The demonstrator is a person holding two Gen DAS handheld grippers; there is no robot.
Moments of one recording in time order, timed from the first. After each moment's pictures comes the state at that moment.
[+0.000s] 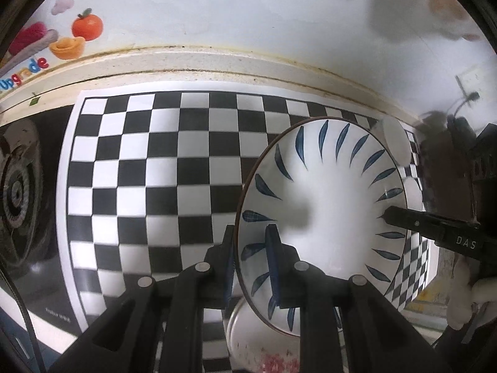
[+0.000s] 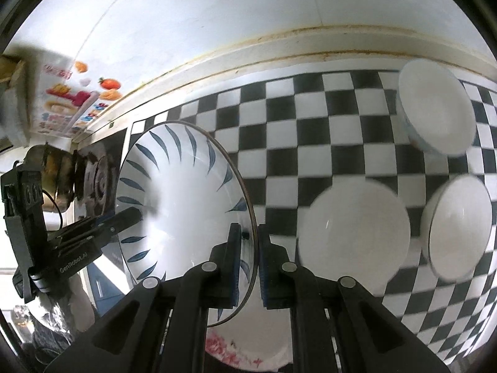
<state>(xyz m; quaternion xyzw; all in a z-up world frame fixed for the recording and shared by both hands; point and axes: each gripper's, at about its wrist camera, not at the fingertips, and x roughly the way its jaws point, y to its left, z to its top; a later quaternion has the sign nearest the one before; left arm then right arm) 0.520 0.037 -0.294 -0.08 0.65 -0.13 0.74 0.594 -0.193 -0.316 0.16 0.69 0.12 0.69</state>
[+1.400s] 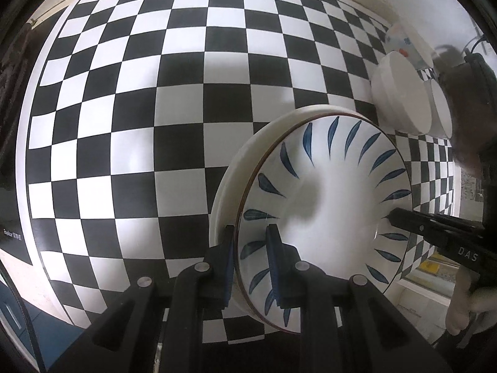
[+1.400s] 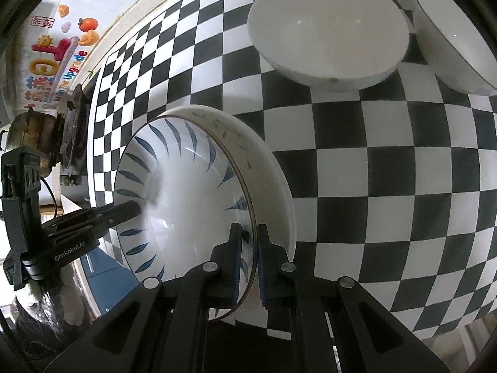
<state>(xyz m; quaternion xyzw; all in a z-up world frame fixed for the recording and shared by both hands) 0.403 0.016 -0.373 -0.06 0.73 -0.12 0.67 0.434 -0.195 -0.401 0.17 0.74 0.10 0.64</state>
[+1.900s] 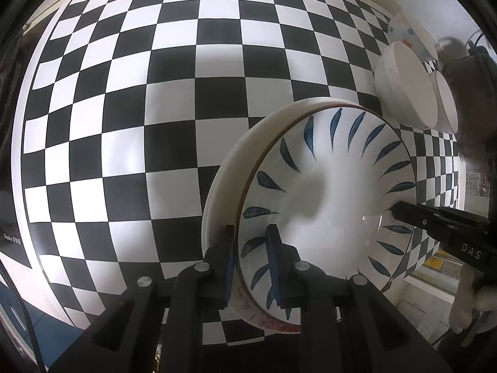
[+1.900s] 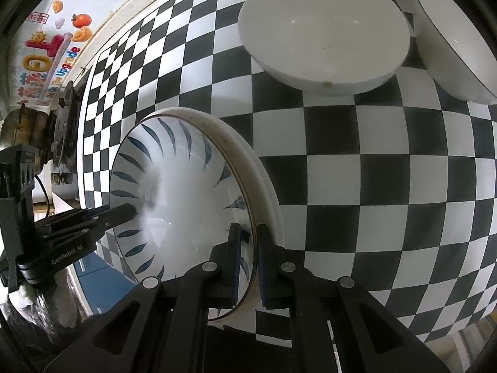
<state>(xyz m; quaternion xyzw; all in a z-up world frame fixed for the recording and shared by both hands) 0.402 0.006 -0.381 -0.05 0.74 -0.12 0.66 0.438 -0.195 -0.406 0.15 0.75 0.09 0.64</state>
